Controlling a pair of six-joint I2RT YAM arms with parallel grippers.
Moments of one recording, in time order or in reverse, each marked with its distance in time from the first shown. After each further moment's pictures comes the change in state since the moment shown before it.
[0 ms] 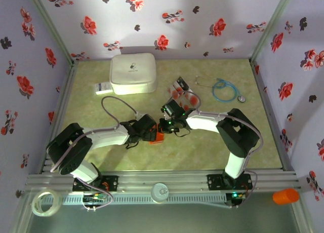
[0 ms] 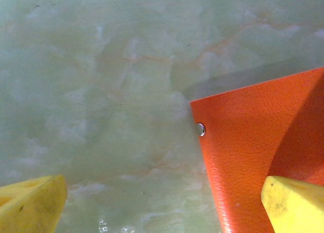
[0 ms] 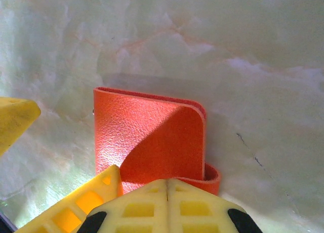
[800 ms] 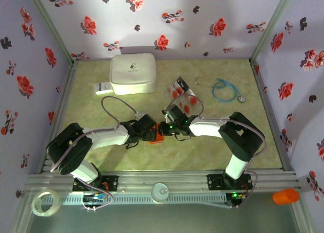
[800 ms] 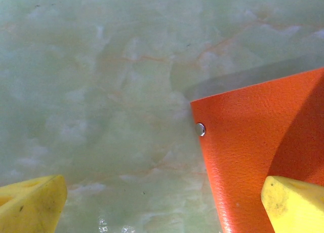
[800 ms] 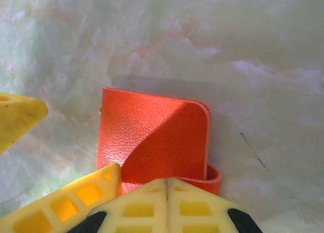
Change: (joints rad) left arm 0.000 0.000 0.000 0.000 0.000 0.000; right arm 0.040 -0.057 -0.145 0.200 0.075 0.004
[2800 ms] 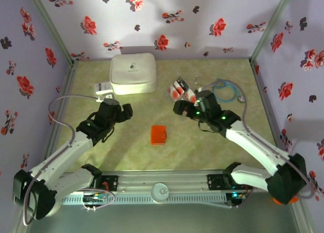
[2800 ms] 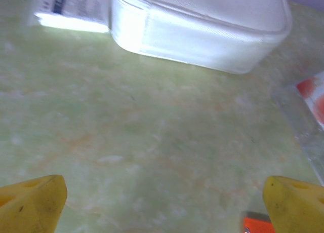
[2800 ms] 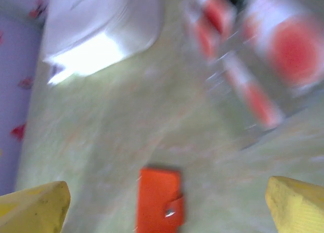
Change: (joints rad) left arm 0.364 -0.552 0.012 -0.133 -0.034 0.080; right arm -0.241 -0.627 0.059 -0.439 0.240 0.059
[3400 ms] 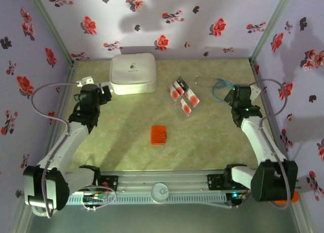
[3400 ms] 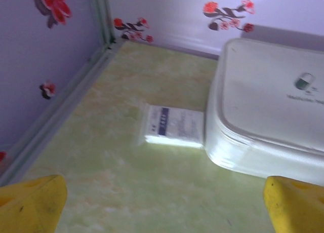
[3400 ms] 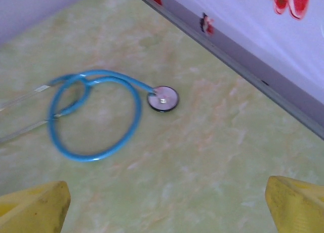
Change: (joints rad) left arm 0.349 0.110 0.018 0.343 -0.071 0.359; right arm -0.559 0.095 -0.069 0.069 0.464 -0.235
